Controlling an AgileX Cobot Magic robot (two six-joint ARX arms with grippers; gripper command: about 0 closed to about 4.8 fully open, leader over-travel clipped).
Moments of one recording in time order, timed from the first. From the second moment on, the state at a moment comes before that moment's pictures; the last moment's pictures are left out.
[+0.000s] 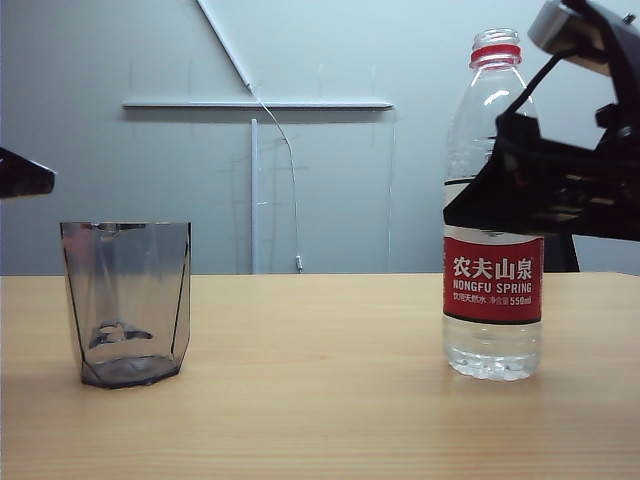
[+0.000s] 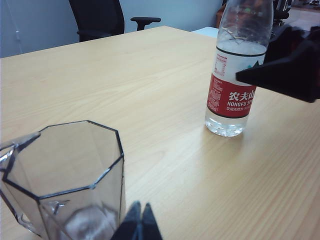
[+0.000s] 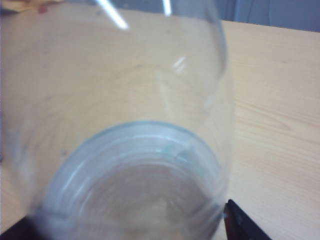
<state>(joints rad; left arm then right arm) -0.78 0.00 0.01 -0.11 0.00 0.03 0.58 1.07 0.13 0.74 0.08 0.03</state>
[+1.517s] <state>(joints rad) -0.39 0.00 0.01 -0.11 0.00 0.03 0.71 1.42 0.67 0.36 0.05 -0.51</state>
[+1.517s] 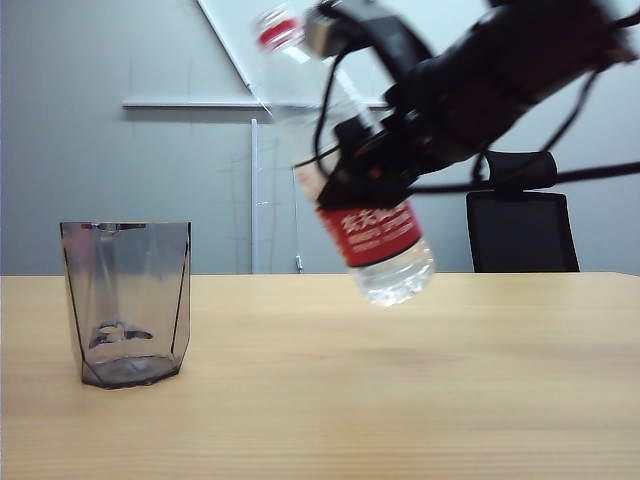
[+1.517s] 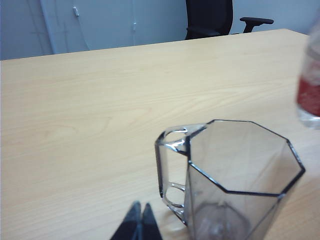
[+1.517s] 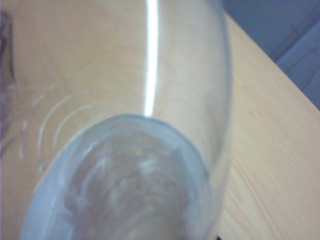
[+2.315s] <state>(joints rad) -0.39 0.00 0.01 -0.11 0.00 0.03 0.79 1.61 0.83 0.36 0.26 -1.11</state>
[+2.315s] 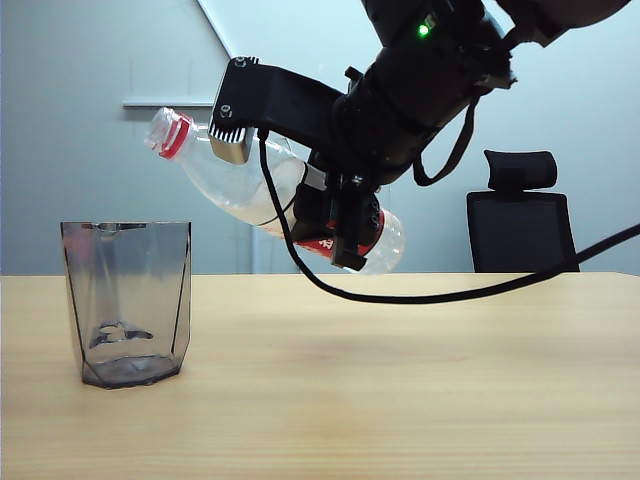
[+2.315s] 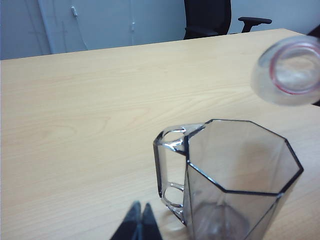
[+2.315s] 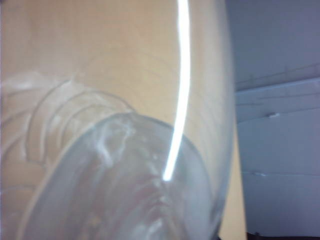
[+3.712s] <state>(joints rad) -0.39 0.00 0.01 -0.11 0.00 0.03 0.83 1.64 0.84 0.49 0.40 -1.51</state>
